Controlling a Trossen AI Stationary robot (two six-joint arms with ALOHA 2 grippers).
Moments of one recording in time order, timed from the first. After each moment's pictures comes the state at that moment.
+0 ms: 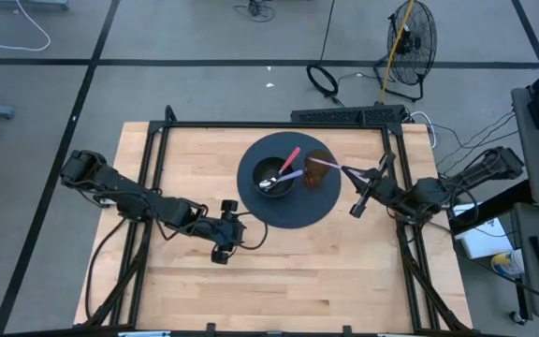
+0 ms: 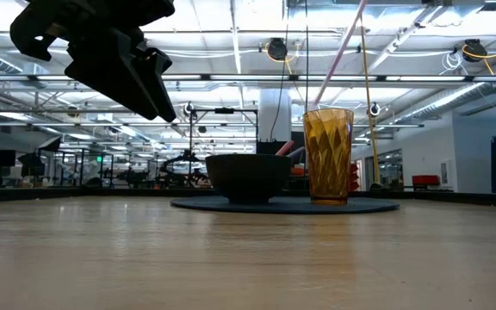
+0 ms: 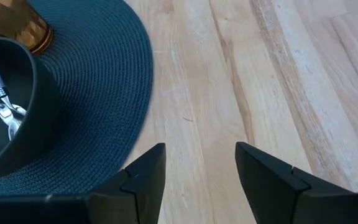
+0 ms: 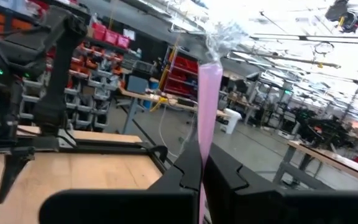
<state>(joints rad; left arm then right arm) -0.35 1.46 0.87 -0.29 -0.25 -0.03 0.42 0.75 0.52 0.48 0.92 -0.49</state>
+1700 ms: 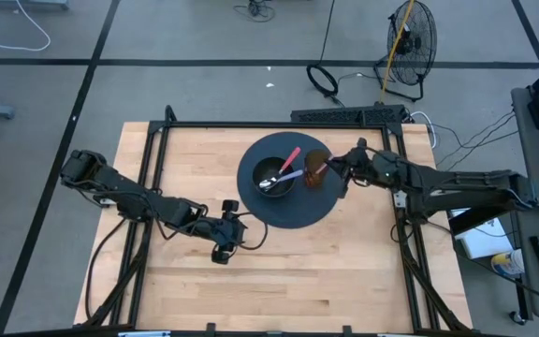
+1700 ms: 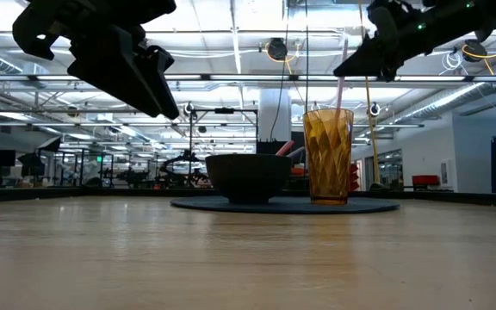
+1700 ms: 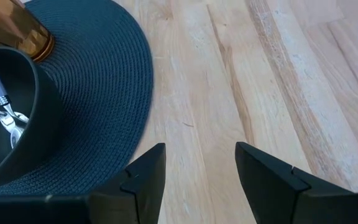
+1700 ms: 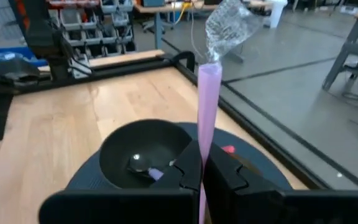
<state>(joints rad) -0.35 1.46 0.87 -0.27 -0.25 -0.01 -0.17 0.84 0.54 0.05 0.27 0.07</state>
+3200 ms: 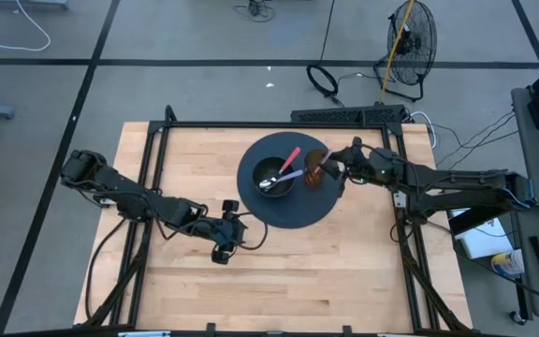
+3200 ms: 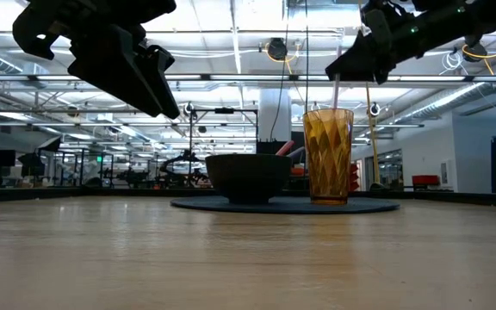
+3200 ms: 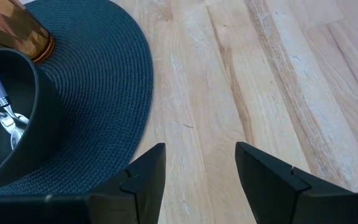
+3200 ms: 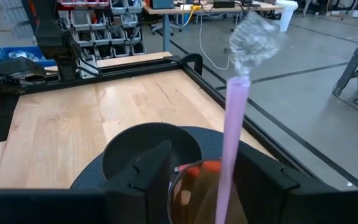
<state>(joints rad) -0.35 1.46 0.87 -0.26 -0.25 -0.01 -0.21 0.89 0.54 0.12 0.21 0.04</state>
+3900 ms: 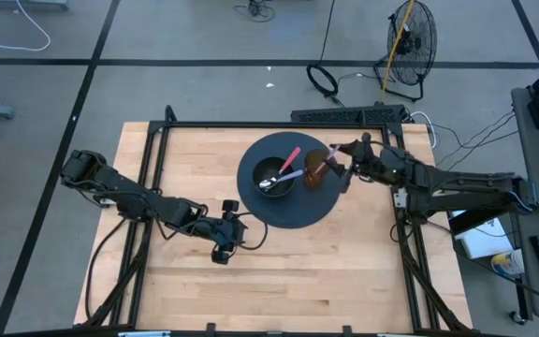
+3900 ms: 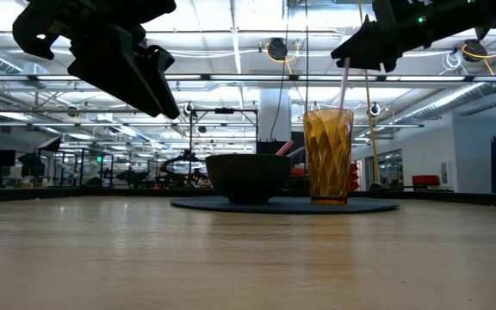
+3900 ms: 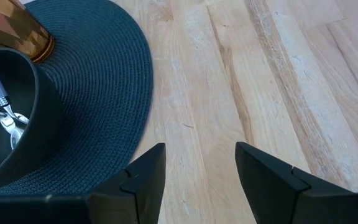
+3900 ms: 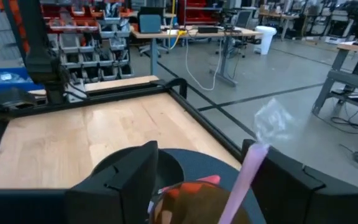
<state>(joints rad) -0.35 1.46 0.87 -0.26 -0.25 -0.01 -0.21 0.80 0.54 0.12 0.27 0.01</state>
